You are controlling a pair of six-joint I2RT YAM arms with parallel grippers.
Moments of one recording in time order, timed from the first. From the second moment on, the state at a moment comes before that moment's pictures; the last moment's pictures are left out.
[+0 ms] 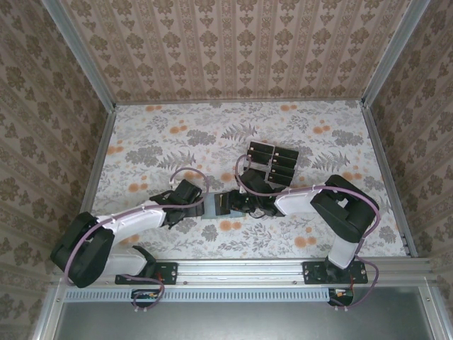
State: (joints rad) left arm -0.71 1.28 0.50 -0.36 -0.30 -0.66; right arm 0.78 1.75 0.76 0.23 -0.28 0.92
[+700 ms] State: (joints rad) left arm -0.74 1.30 0.48 -0.32 -0.33 -0.68; right arm 0.84 1.81 0.89 0.09 -0.25 0.91
